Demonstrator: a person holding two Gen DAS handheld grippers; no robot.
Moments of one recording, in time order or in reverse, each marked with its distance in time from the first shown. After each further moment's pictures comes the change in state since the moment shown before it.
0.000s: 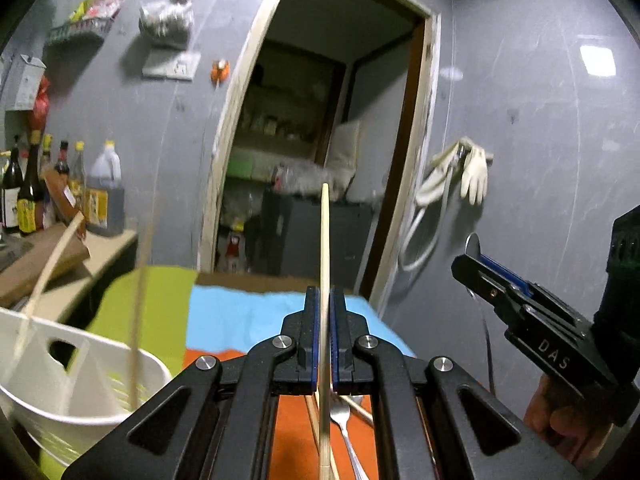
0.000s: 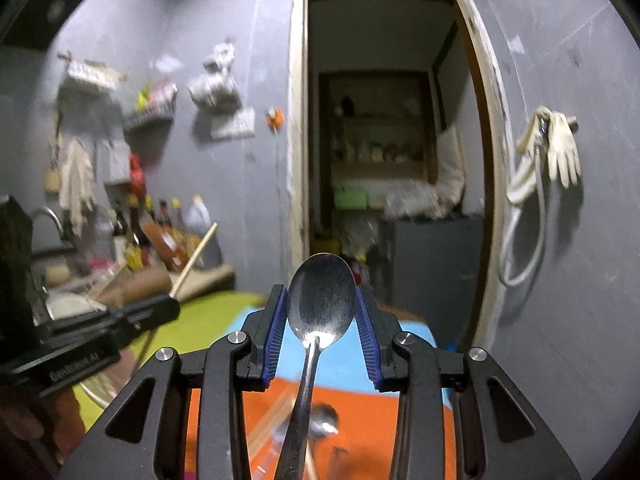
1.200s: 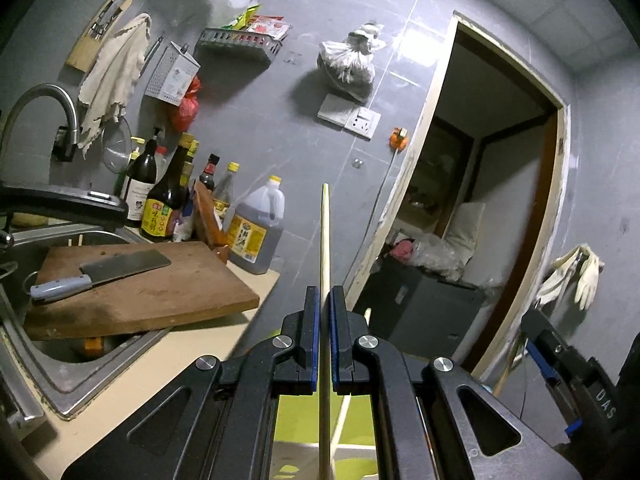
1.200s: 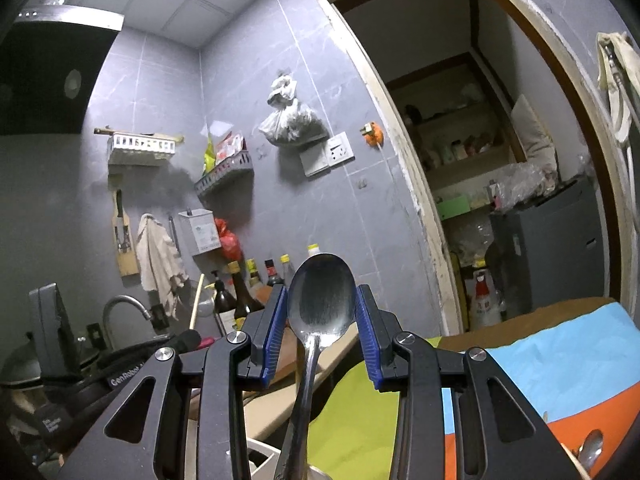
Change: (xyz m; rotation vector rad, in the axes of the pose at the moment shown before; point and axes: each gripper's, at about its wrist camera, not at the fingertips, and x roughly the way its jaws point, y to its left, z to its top) left arm -0.071 0.194 0.026 -0.241 -0.195 0.368; right arm 0.096 0.134 0.003 0.273 -0.119 0.339
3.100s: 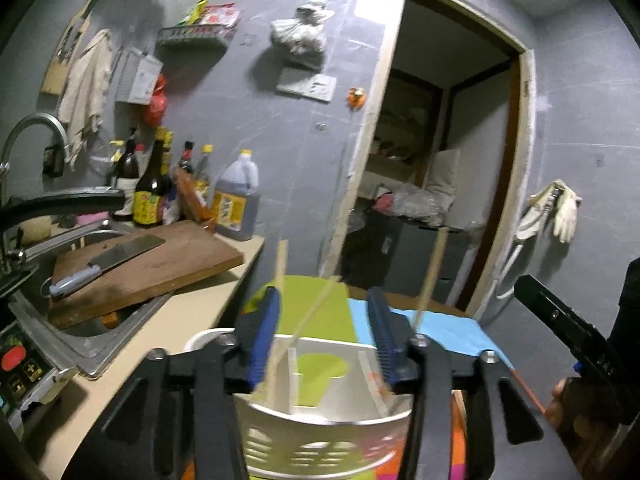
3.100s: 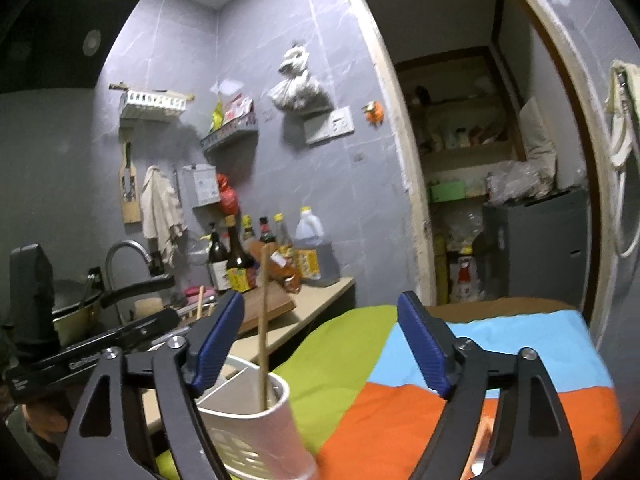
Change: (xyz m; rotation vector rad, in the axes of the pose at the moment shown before) left arm -0.054 -0.044 -0.027 0.150 0.122 -0.061; right arm -0.061 -0.016 0.005 -0.124 0.129 -0.030
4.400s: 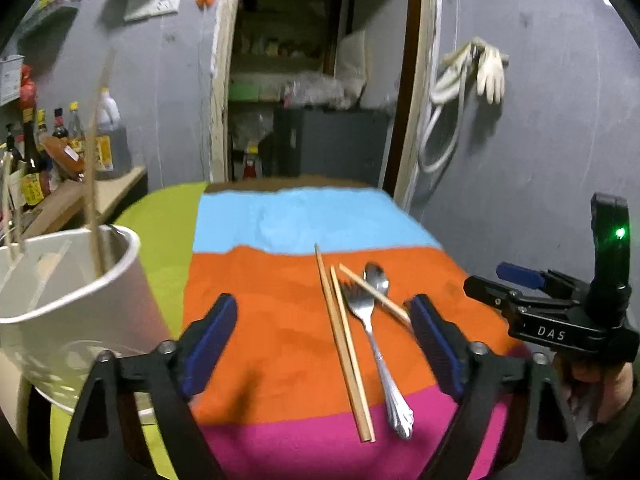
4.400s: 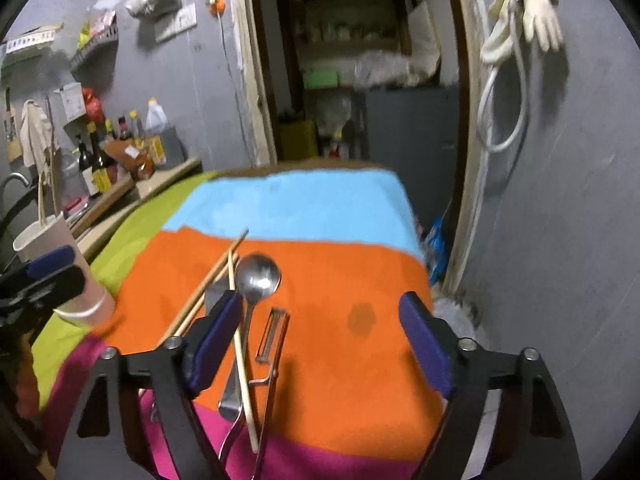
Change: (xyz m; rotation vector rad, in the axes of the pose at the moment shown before) left arm 0.079 -0.167 -0.093 0.259 0.398 -0.193; right arm -0.074 -0.159 -0.060 0.080 0.465 -0.396
